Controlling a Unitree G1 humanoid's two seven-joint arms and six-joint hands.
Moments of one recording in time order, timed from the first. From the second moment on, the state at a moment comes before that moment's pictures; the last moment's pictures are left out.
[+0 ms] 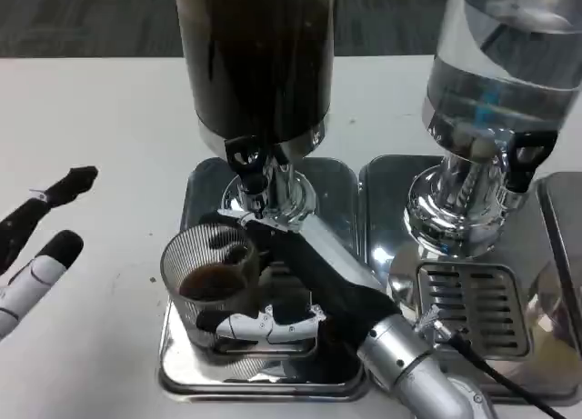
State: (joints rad) left arm 0.28 0.54 0.33 0.09 -0.08 -0.57 -0.42; right arm -0.19 -0.09 0.41 0.39 -0.42 -0.41 0.02
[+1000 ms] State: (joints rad) left arm 0.28 0.54 0.33 0.09 -0.08 -0.57 -0.42; right arm -0.16 -0.09 0.40 0.38 -0.47 -0.42 -0.08
